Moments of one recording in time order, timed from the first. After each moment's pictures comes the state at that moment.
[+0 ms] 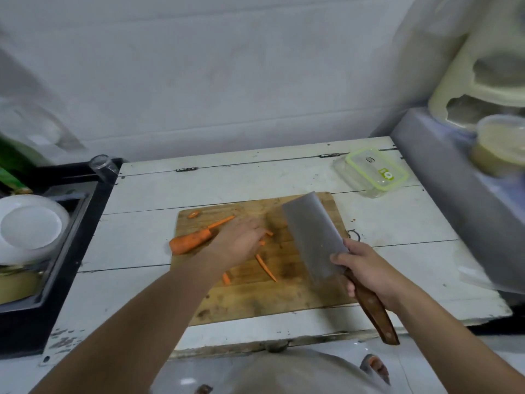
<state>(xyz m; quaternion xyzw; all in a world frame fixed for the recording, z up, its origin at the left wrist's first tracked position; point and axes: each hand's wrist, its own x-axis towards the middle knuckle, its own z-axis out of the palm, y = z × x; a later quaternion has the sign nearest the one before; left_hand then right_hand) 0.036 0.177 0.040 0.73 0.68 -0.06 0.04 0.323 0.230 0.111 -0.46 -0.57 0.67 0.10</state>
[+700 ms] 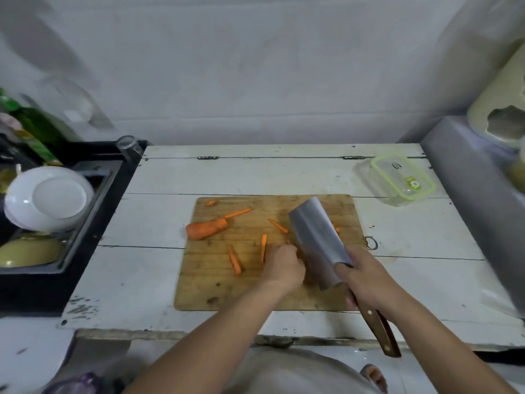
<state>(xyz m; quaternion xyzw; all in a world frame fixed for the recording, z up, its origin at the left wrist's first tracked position) 0.141 0.156 0.044 0.38 0.84 0.20 0.32 0.301 0.221 0.107 -0.48 -0.71 0.51 0.03</state>
